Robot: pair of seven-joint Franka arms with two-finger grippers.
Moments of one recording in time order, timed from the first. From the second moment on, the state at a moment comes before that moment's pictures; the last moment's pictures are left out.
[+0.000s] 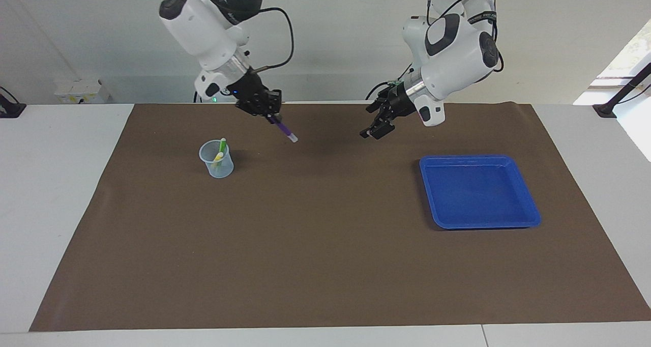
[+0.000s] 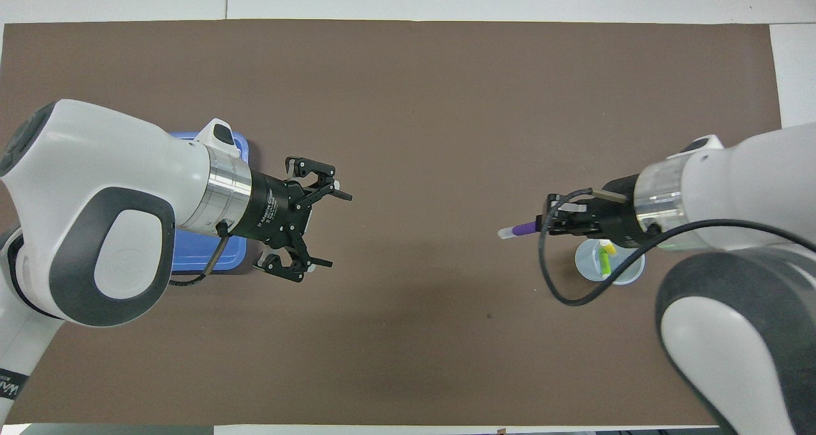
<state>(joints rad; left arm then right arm) -0.49 -0.04 0.06 -1.93 -0.66 1.89 -1.41 0.01 -0.17 0.18 -1.96 0.38 1.81 0.26</state>
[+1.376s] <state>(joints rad) -0.18 -0.05 -0.01 -1.86 -0.24 1.67 -0.80 -0.14 -0.27 0.19 -2.21 0.02 1.88 -0.23</state>
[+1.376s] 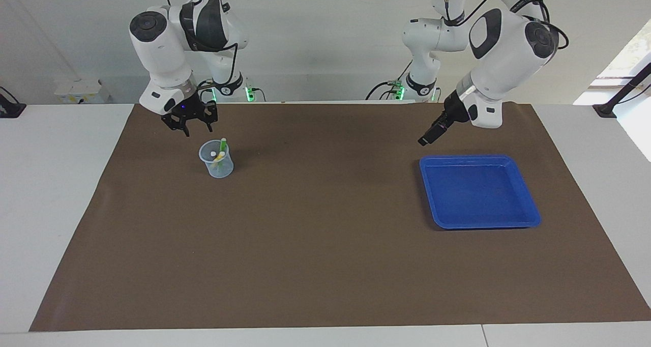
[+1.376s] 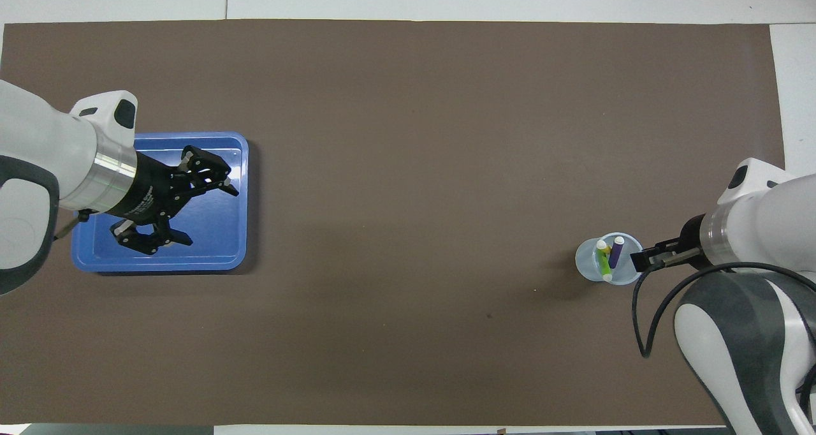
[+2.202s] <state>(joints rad) -0.10 -0.04 -0.06 -1.58 -0.01 1.40 -0.09 -0.23 -0.18 0.18 -1.77 0.03 1.63 -0.10</state>
